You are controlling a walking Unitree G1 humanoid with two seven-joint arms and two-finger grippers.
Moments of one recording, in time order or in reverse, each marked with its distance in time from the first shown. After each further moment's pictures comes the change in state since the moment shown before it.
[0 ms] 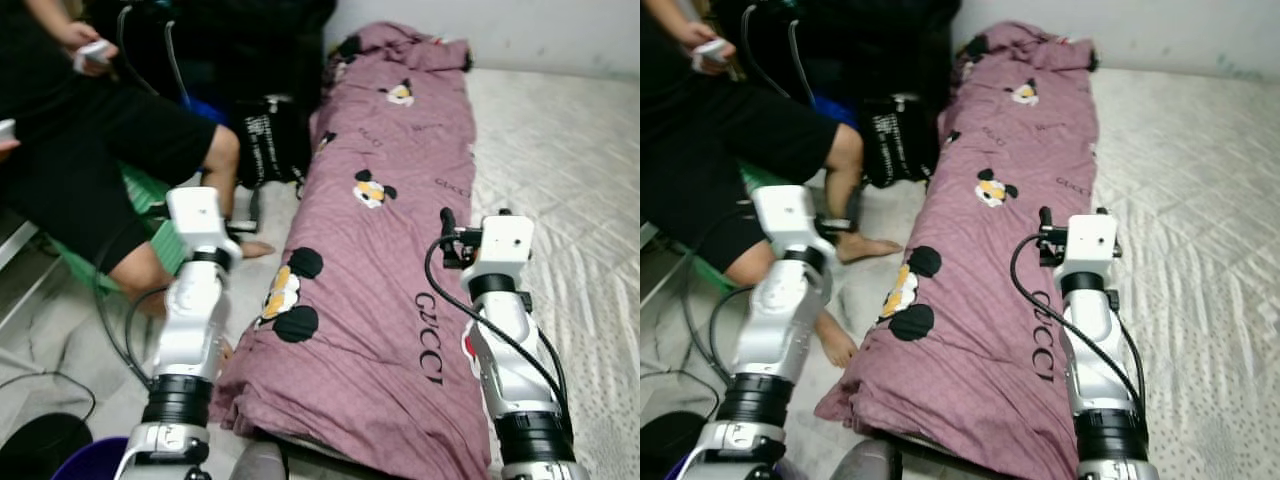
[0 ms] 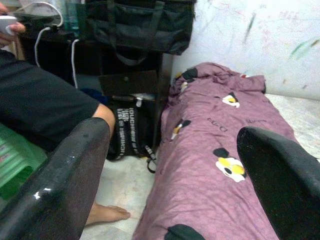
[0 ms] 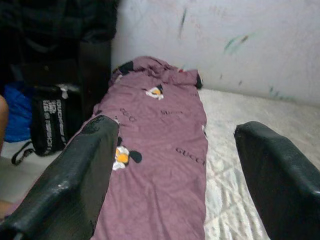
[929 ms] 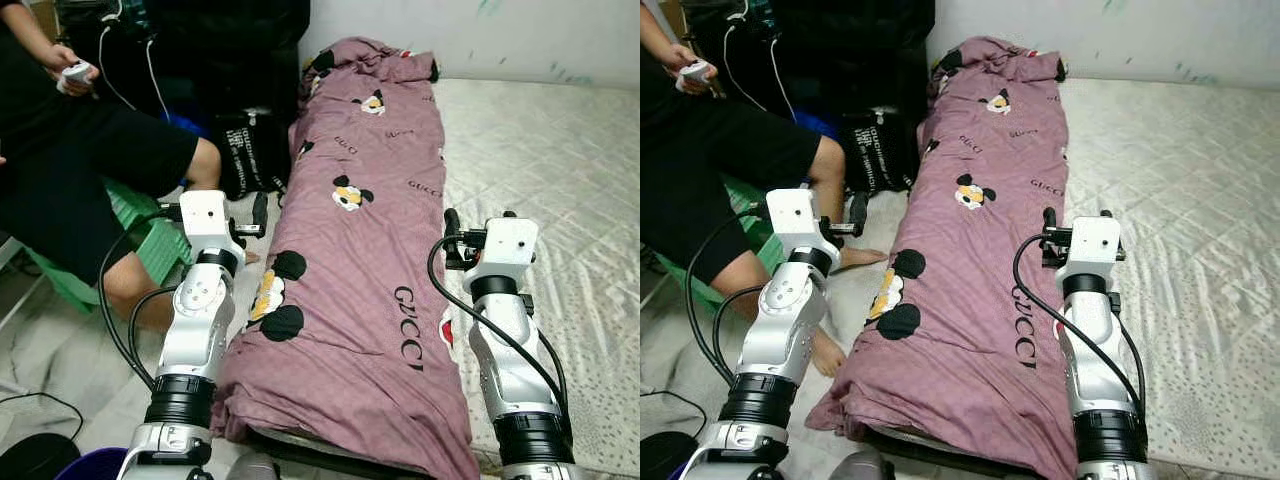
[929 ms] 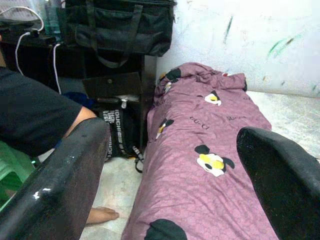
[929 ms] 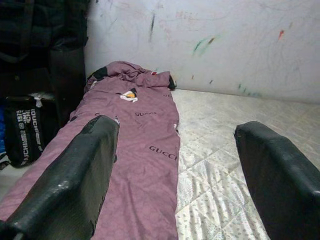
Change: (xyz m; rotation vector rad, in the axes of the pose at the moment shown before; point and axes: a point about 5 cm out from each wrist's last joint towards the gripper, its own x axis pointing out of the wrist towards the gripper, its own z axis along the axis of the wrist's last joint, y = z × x) left arm 0.000 -0.001 -0.004 0.011 0.026 0.019; right arm 0.000 -0.003 -0.002 0.021 0.009 -0.035
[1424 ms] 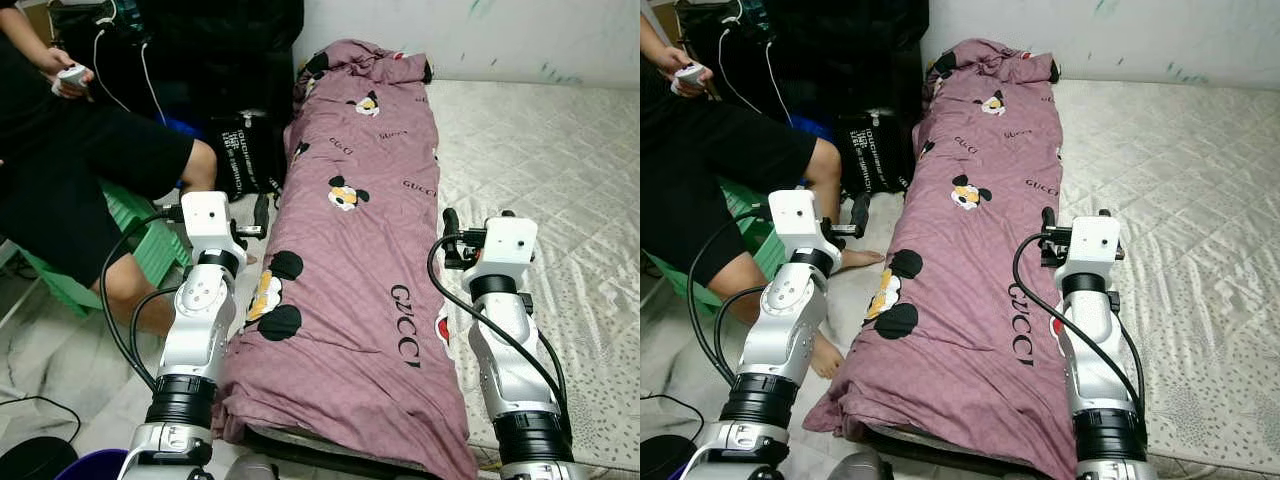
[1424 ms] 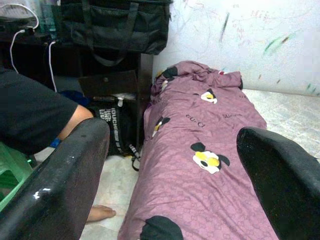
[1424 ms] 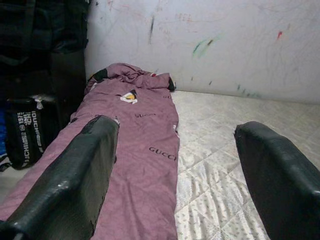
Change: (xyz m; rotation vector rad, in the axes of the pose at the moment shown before) left arm 0.000 -0.001 -0.002 -0.005 0.011 -0.002; right arm 0.001 0.001 0.001 0.005 -0.003 0.013
